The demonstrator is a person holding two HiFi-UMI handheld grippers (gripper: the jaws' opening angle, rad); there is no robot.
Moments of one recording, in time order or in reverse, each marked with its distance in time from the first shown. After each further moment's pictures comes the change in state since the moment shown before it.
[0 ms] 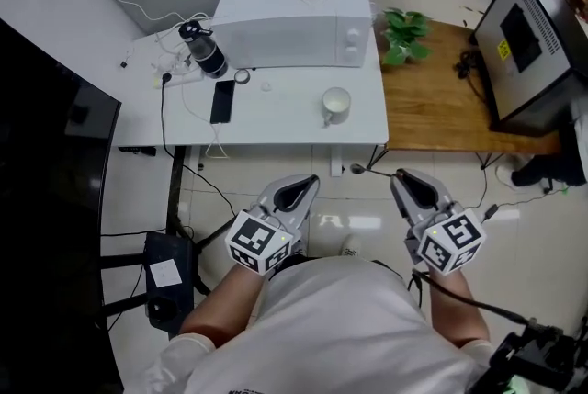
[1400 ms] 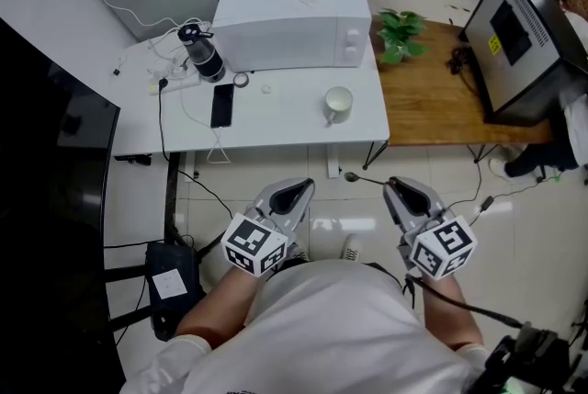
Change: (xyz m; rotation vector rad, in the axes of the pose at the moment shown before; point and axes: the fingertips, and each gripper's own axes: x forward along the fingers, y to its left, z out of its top) left arm -0.036 0.017 -0.010 -0.022 0.007 -0.058; right arm 0.009 0.047 -0.017 -0.001 0.008 -0.059
